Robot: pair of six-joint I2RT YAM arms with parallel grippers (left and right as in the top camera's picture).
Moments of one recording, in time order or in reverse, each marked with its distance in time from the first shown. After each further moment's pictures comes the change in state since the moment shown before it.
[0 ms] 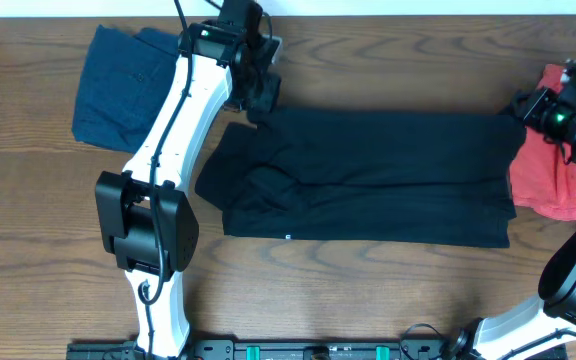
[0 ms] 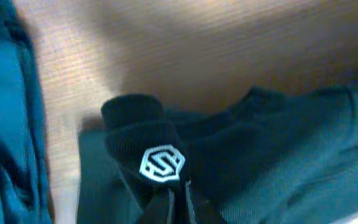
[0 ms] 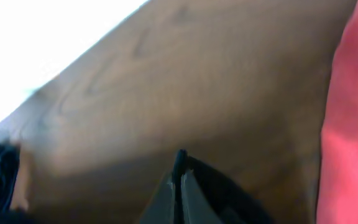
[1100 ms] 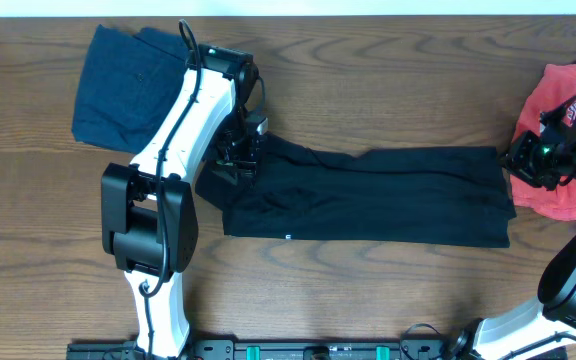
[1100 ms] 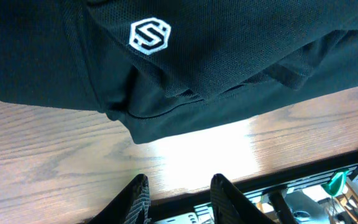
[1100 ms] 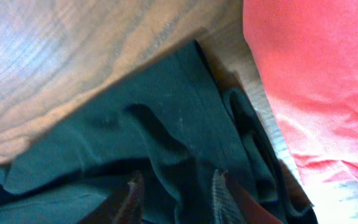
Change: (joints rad) left arm 0.001 -0.005 -0.179 -0.394 0.027 -0.038; right arm -0.003 -0.018 -0.002 -0.497 0.243 -0.100
